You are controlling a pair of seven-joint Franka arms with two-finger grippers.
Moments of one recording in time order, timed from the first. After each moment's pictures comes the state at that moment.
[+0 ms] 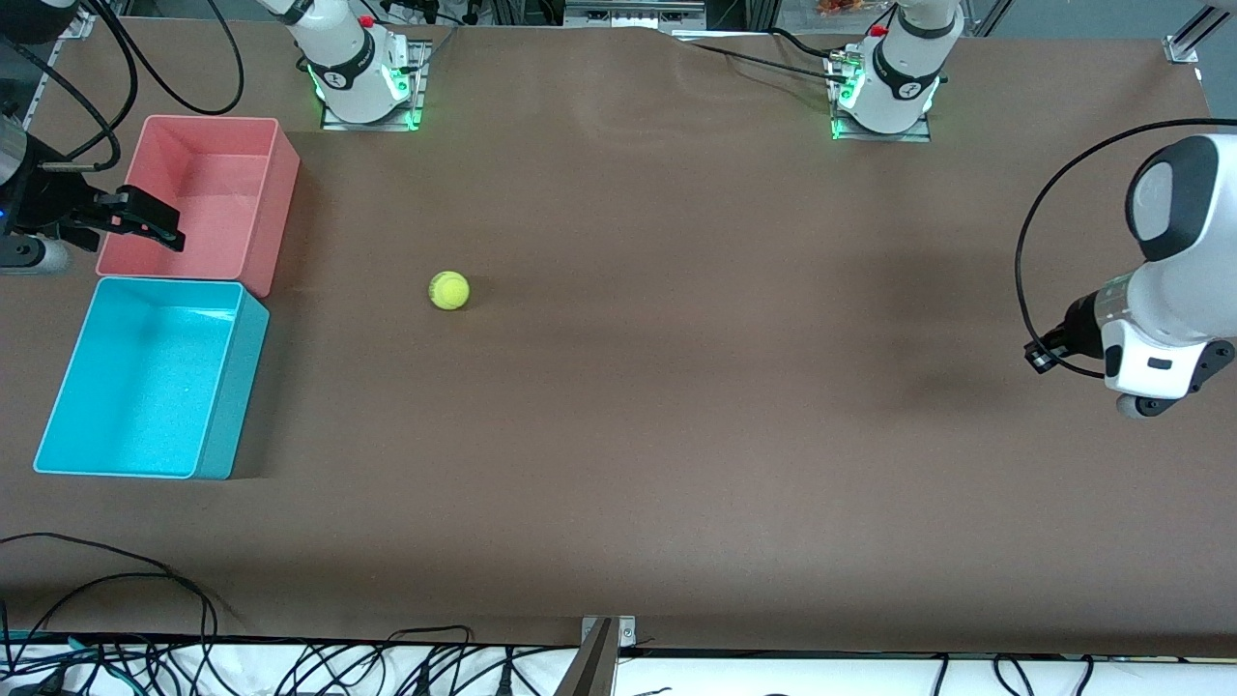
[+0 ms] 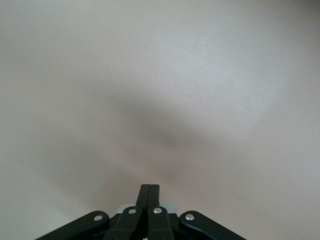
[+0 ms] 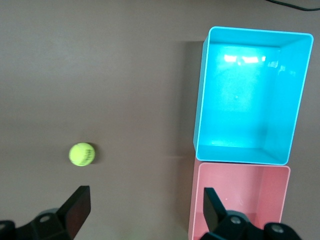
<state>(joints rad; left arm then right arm) 0.43 0.31 -0.46 -1.63 0.18 1.78 -0.63 0.07 0.06 -0.05 -1.56 -0.02 1.56 0.00</state>
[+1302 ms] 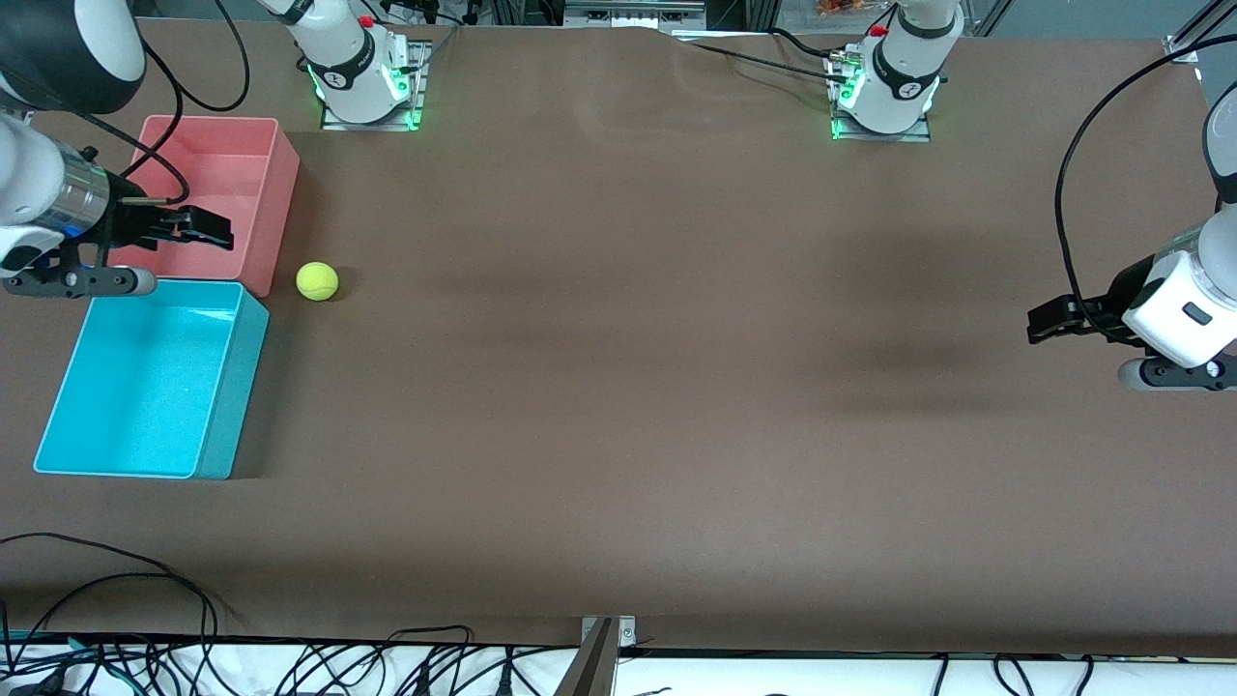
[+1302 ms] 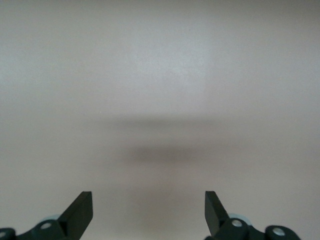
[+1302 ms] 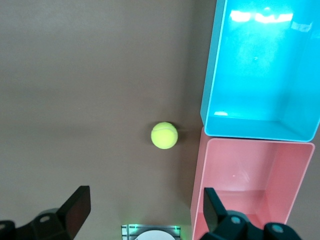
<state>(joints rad) 0.42 0.31 -0.52 -1.41 0.18 1.61 -0.13 0.07 0.04 -0.04 -1.76 -0.02 1.59 0.00</state>
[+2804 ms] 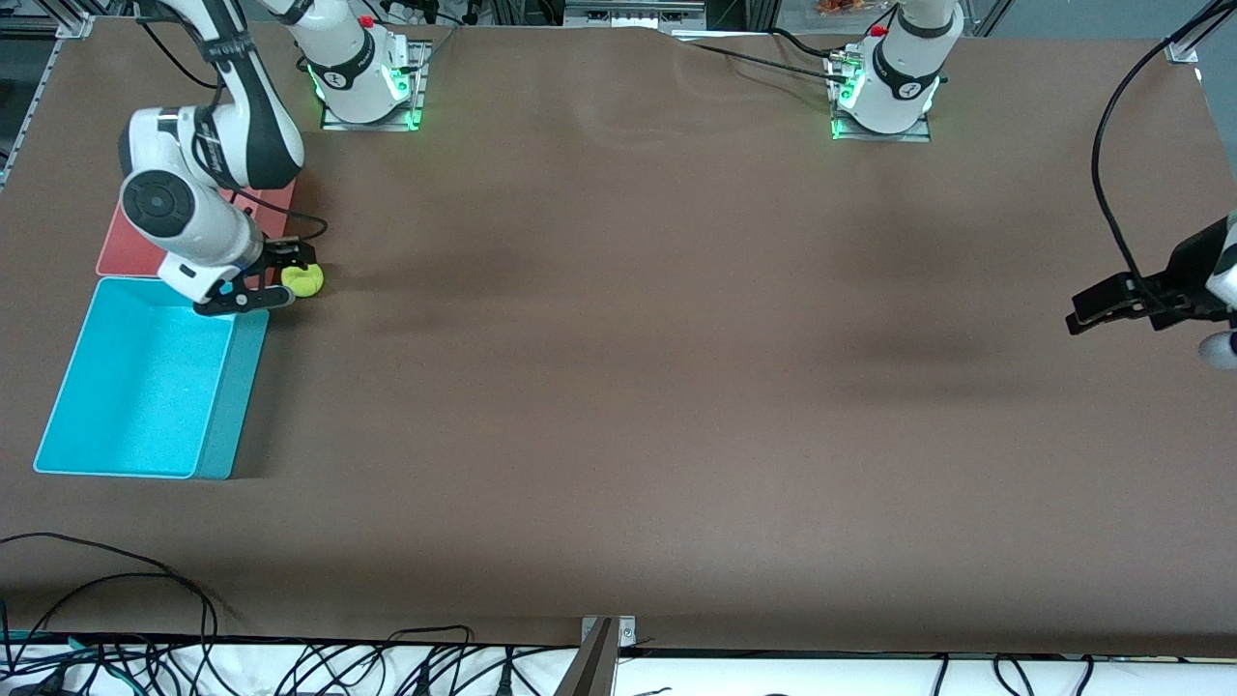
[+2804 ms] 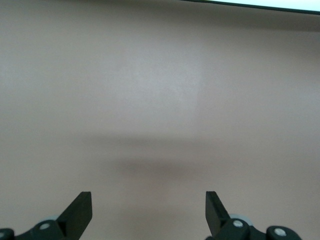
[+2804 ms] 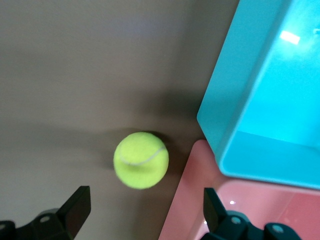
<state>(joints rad) 0.30 0.23 -0.31 -1.37 0.04 1.60 -0.10 0.07 0.11 -0.05 -2.35 -0.27 2.21 -0.03</state>
